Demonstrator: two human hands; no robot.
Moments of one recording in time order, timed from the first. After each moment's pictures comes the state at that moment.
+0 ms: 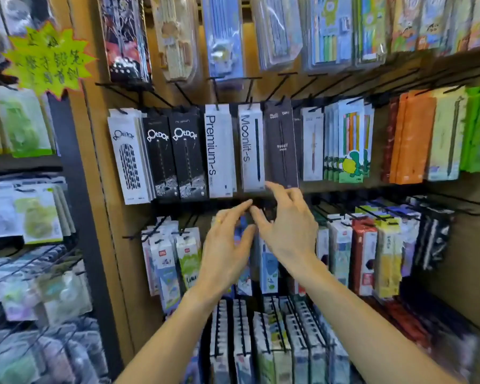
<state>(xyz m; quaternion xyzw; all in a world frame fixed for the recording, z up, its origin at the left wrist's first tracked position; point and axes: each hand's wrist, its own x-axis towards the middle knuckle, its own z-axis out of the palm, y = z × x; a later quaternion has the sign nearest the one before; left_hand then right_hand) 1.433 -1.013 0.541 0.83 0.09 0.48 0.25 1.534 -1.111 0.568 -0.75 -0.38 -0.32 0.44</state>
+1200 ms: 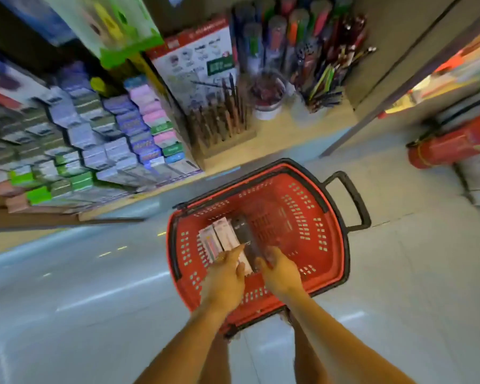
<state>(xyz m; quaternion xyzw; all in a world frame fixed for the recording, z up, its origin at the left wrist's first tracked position) 1.421 -1.265 -0.312 0.84 0.32 -0.28 0.35 1.496 -1.393 -0.335 -0.84 0.00 0.48 0.27</state>
